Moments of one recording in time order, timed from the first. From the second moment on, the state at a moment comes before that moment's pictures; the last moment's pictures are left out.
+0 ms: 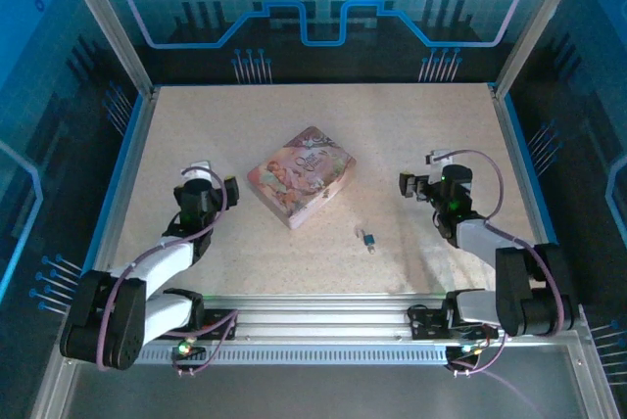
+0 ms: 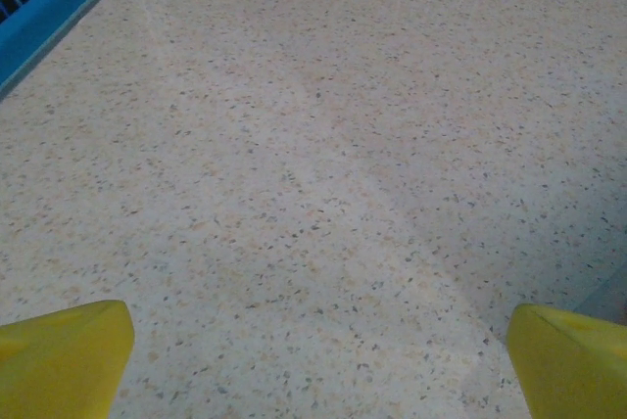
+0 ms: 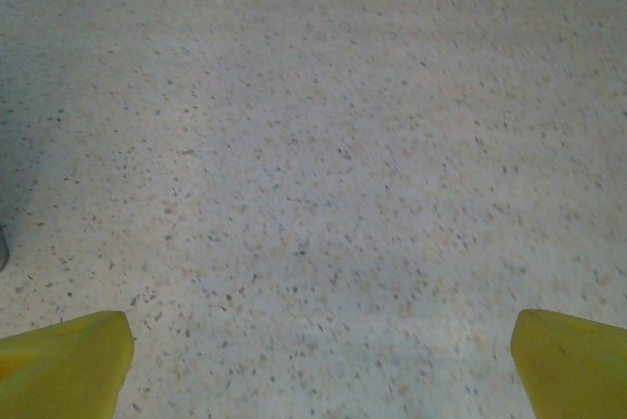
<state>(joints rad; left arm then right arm) -0.12 1.15 0.32 0.35 -0.31 -0.20 0.06 1.31 0.42 0.40 -0.03 0.00</state>
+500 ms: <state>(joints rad) -0.07 1.32 0.33 0.56 -0.16 -0.13 0.06 1.50 0.40 0.65 -0.06 -0.05</state>
